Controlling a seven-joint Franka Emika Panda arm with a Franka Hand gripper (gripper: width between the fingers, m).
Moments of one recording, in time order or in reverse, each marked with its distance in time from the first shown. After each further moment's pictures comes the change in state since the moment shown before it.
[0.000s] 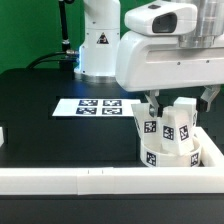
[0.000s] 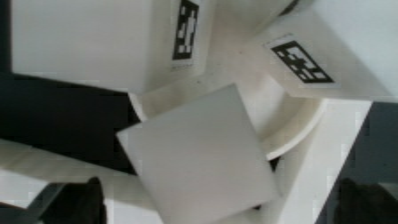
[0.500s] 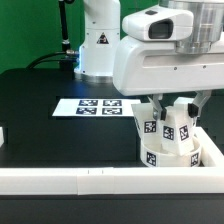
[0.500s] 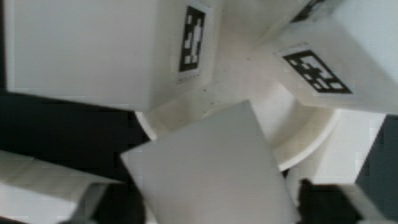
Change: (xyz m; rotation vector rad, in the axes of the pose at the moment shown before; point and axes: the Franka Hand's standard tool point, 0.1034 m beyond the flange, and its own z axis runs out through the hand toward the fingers) arm -0.001 0.002 0.006 -0.005 -0.003 0.015
